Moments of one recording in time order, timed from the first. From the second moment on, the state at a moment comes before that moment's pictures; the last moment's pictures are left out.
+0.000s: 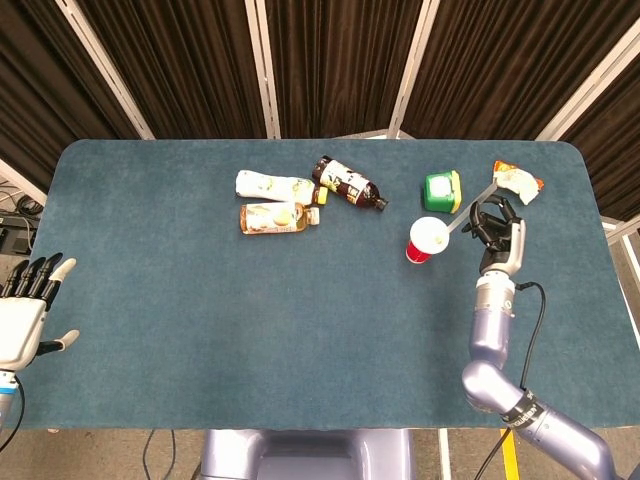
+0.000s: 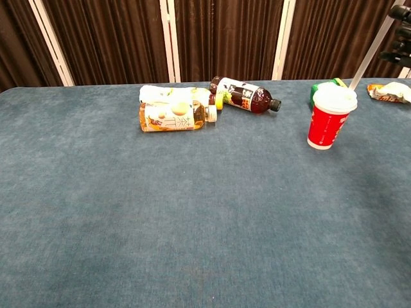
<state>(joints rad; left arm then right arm) -0.18 -1.10 -0.05 -1.60 1.46 1.40 0.10 0.51 -1.66 0.78 -1.53 -0.67 1.17 0.63</state>
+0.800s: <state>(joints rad) -0.18 -1.10 -0.05 -1.60 1.46 1.40 0.10 0.52 -1.69 0.78 -1.46 -0.66 1.13 0.64</state>
